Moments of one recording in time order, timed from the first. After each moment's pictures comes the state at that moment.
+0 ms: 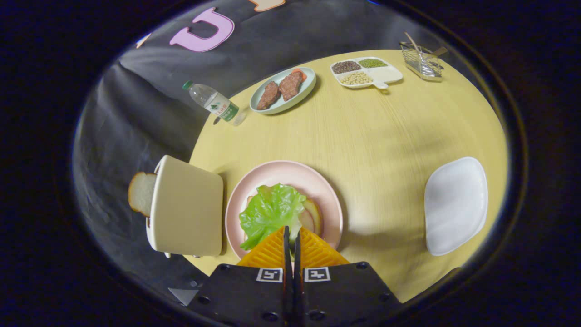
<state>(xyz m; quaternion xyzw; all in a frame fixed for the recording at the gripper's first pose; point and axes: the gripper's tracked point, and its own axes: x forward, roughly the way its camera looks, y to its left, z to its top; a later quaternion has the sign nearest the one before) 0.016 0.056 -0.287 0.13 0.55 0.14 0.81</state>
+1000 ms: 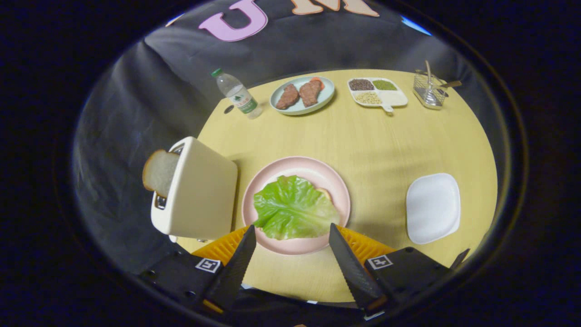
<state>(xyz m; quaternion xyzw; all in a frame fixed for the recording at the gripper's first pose) -0.019 0.082 -0.208 0.06 0.55 0.15 0.82</state>
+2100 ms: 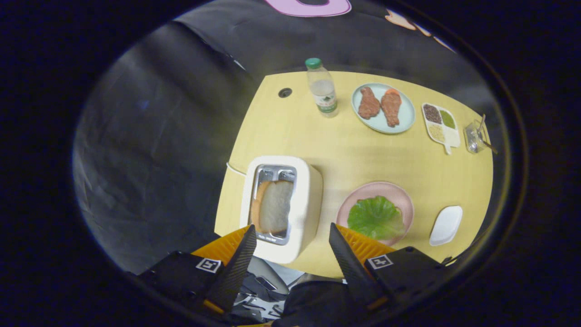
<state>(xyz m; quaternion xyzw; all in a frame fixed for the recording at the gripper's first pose) 0.013 0.301 -0.115 0.00 0.64 0.20 0.74</state>
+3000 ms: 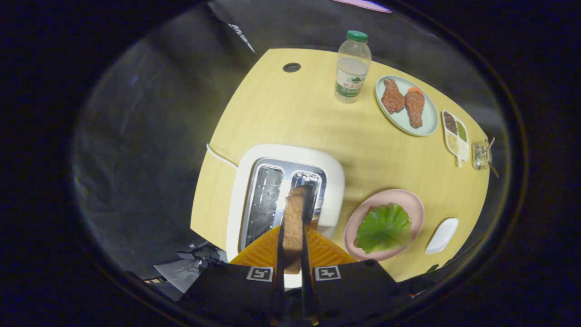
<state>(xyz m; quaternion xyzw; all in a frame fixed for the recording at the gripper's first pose) 0.011 0.321 -0.190 -0.10 0.67 0.17 0.72</state>
